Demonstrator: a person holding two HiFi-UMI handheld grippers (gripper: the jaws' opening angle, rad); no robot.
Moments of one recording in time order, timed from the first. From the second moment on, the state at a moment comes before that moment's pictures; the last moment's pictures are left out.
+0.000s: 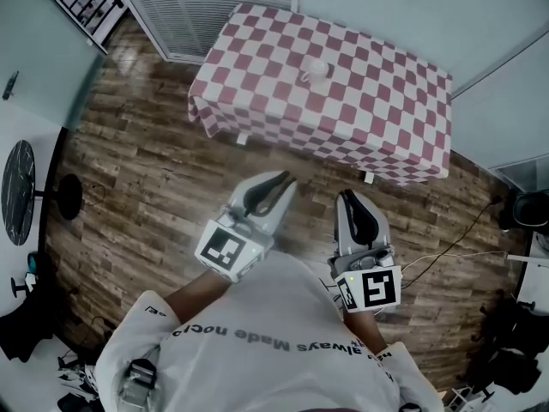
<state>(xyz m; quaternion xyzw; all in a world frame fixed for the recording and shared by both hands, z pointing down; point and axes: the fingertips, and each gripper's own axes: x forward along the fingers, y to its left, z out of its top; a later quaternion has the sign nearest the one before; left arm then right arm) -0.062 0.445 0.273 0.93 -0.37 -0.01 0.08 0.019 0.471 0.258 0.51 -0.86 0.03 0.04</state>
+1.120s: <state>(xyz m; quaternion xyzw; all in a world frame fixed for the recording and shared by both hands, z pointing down) -0.132 0.268 0.305 0.94 -0.33 0.00 0.10 -0.049 0.295 0.273 0.54 -0.84 0.03 0.06</state>
